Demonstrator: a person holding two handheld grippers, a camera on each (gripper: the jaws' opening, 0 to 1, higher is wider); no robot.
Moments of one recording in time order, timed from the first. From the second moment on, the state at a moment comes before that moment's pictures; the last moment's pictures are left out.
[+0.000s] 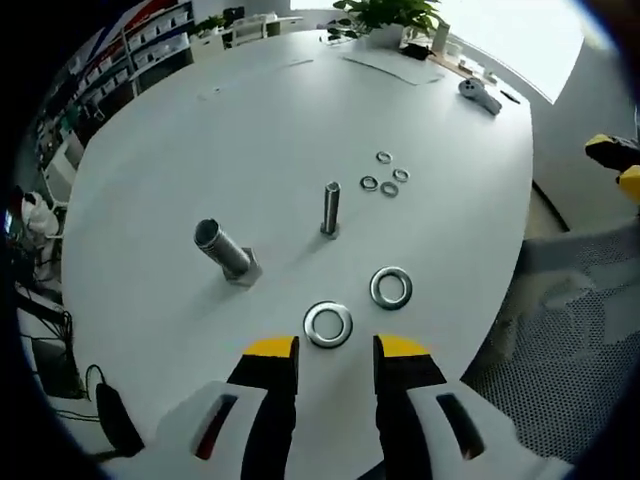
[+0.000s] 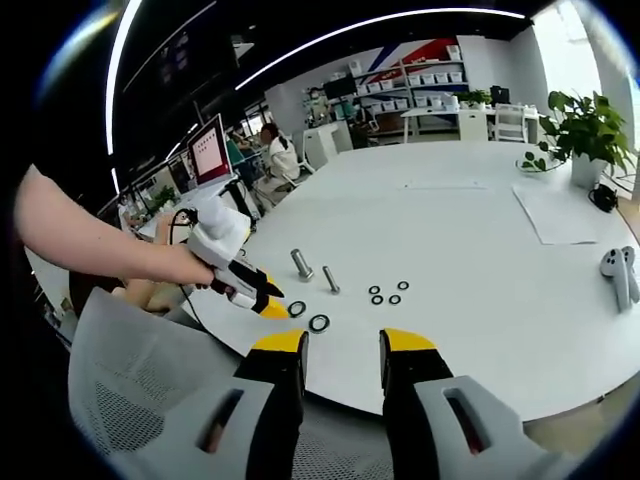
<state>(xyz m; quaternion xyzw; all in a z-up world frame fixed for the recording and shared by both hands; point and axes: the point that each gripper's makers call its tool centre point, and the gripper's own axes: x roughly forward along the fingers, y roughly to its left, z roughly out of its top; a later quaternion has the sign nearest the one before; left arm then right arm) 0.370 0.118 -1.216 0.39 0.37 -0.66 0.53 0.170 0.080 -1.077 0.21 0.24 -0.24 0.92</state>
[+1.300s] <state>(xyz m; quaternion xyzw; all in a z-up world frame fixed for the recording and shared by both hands) 0.370 0.114 -1.239 0.48 0.34 -0.66 0.46 0.165 0.078 -1.076 0.22 0.24 -0.25 0.91</state>
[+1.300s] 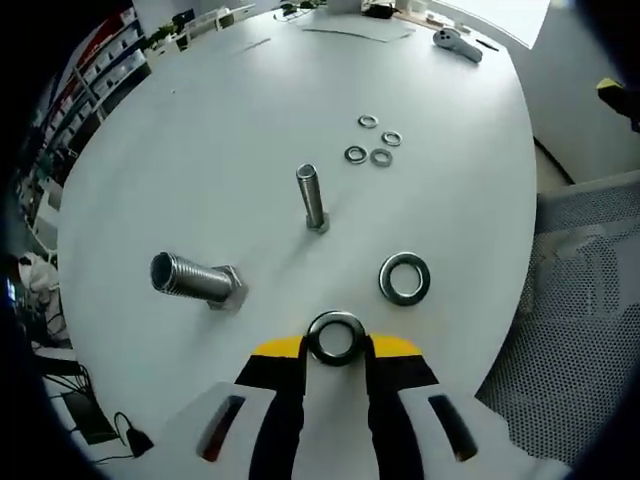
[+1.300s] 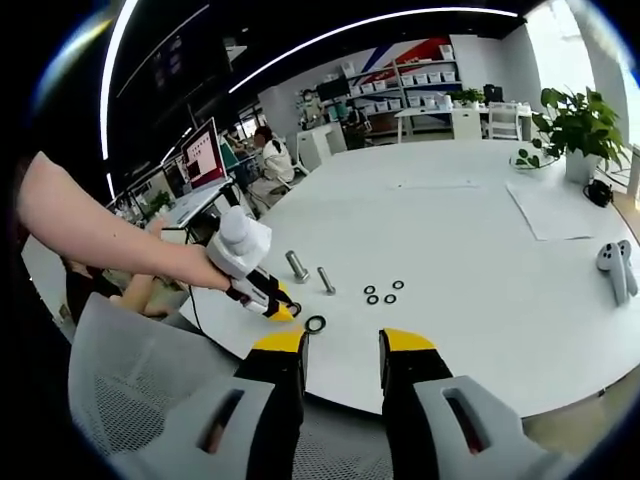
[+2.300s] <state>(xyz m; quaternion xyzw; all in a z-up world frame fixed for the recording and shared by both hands) 0.402 0.146 -1.240 0.56 0.36 -0.63 0.41 0.167 0.077 -1.075 0.22 0.23 -0.25 0.91</state>
